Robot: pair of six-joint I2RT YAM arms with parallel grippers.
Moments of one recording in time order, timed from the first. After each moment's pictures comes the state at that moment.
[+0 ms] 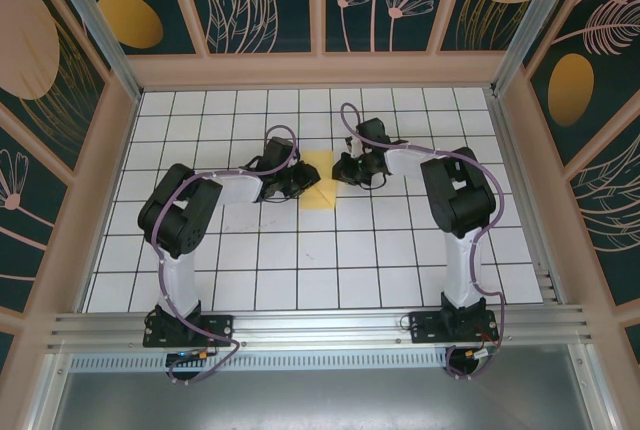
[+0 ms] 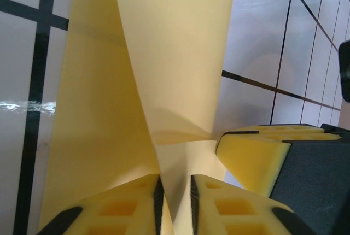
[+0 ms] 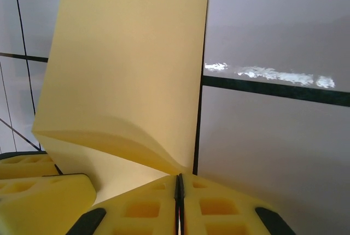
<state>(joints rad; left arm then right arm) -0.53 1.97 1.06 0.12 0.34 -1.00 0.44 2.07 1.30 -0.27 -0.52 0.55</state>
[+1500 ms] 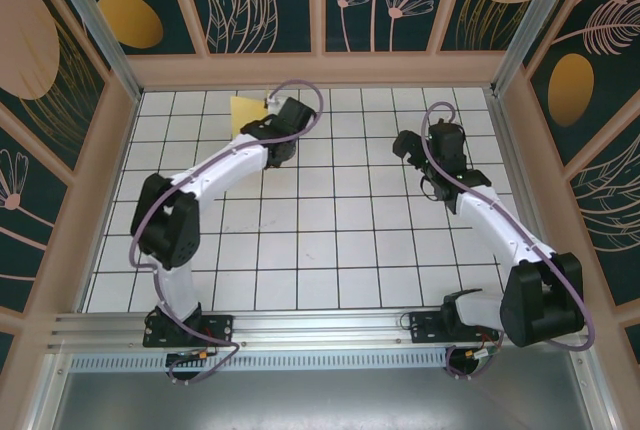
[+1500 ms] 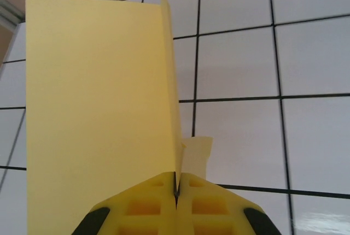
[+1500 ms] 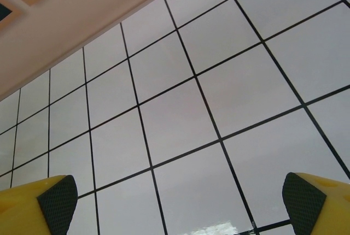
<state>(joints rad) -0.62 1.91 1.56 -0.66 -0.70 -0.38 0.25 1.26 0.87 -0.22 0.12 0.63</state>
